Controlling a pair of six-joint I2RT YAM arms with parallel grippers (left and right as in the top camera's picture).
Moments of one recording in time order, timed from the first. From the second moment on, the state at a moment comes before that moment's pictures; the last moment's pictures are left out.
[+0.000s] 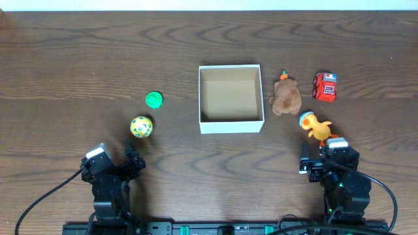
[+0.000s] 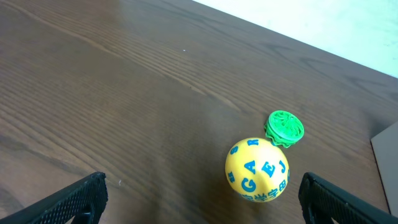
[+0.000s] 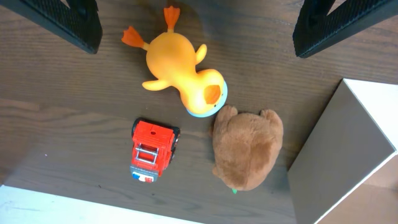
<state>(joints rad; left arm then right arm) -0.03 0.05 0.14 -0.48 -0.30 -0.35 -0.05 0.11 0.12 -0.40 -0.05 -0.14</state>
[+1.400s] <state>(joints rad) -0.03 0.05 0.13 -0.45 -0.15 -0.35 -0.05 0.11 0.12 -0.34 -0.39 0.24</state>
